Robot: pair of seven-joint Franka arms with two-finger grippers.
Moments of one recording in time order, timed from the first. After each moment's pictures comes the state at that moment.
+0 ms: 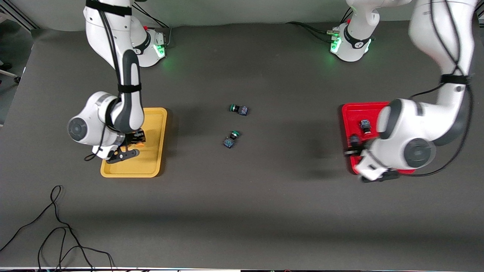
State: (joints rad) left arm 0.10 0.44 -0.22 -1.76 0.08 1.91 -0.21; right arm 1.05 0.67 -1.01 -2.14 0.75 2.12 -0.69
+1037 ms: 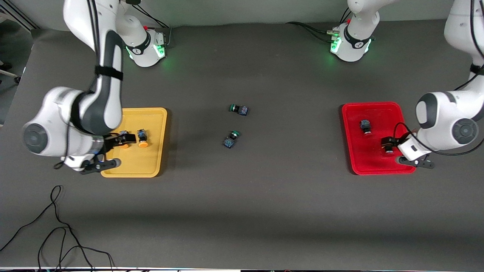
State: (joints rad) left arm 0.38 0.37 -0.24 -2.03 0.14 2.20 0.23; right arm 1.05 0.63 -1.21 -1.66 0.57 1.59 -0.45
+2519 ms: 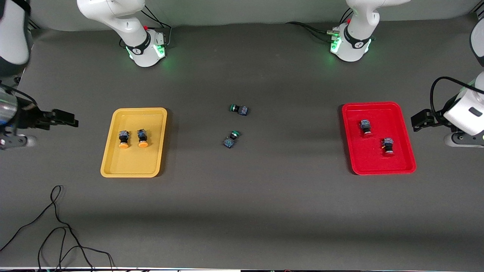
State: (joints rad) left arm -0.04 0.09 -0.01 -1.58 0.13 1.65 0.00; right arm 0.06 0.10 -0.13 -1.57 0.05 1.54 -0.12
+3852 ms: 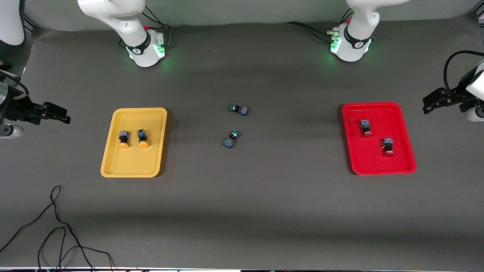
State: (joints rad) left arm 0.09 -0.06 -0.08 -1.72 0.06 1.67 0.00; right arm 0.02 0.04 -0.09 -1.63 0.00 1.60 -0.05
